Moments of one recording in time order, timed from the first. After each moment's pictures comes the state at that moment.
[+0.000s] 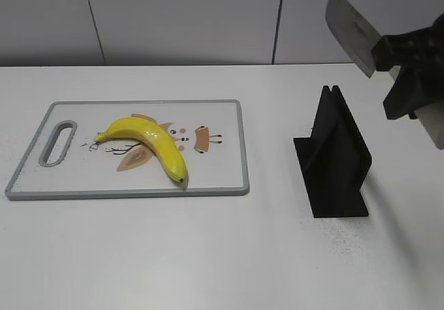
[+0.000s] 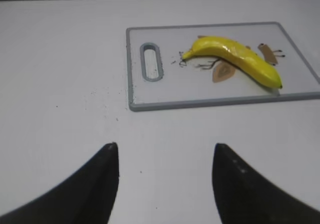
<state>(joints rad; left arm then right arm) -0.05 0.00 -0.48 -0.11 1.06 0.15 0.42 1.32 -1.13 0.03 1.04 0.35</state>
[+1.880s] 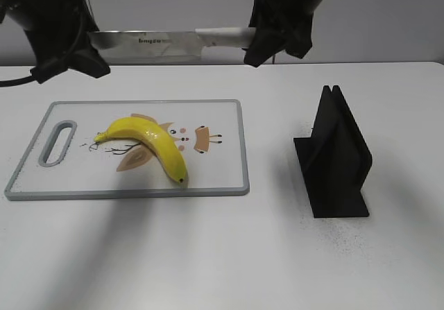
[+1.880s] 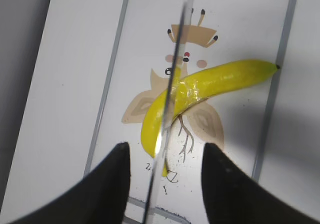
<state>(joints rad) -0.30 1.66 -1.40 -0.29 0.92 1.33 0.42 2.00 -1.85 0.37 1.14 -1.31</state>
